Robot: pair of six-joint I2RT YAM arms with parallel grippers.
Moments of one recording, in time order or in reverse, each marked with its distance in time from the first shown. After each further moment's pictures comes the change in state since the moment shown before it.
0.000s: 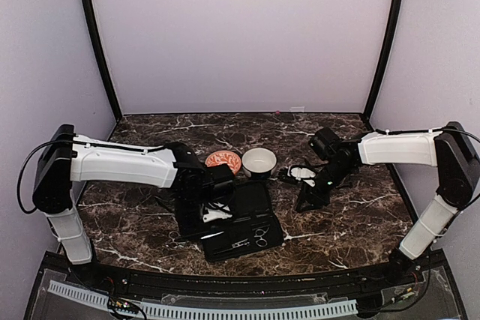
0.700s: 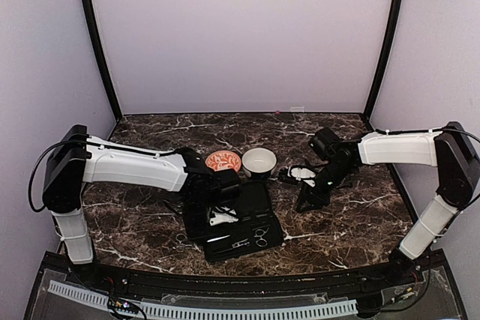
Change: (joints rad) left arm -0.011 0.070 0.021 0.048 0.021 0.032; right arm 0.000 0.000 0.000 -0.005 0.000 -0.003
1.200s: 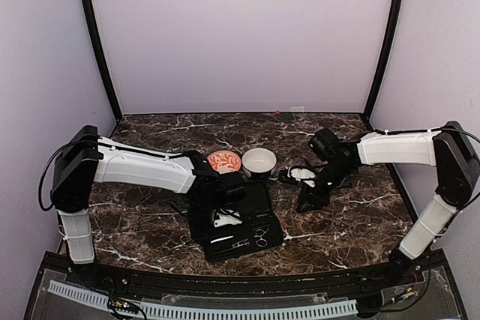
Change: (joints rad) left arm 0.000 0.066 0.027 0.028 0.002 0.034; right arm 0.000 0.006 0.000 0.000 0.007 0.000
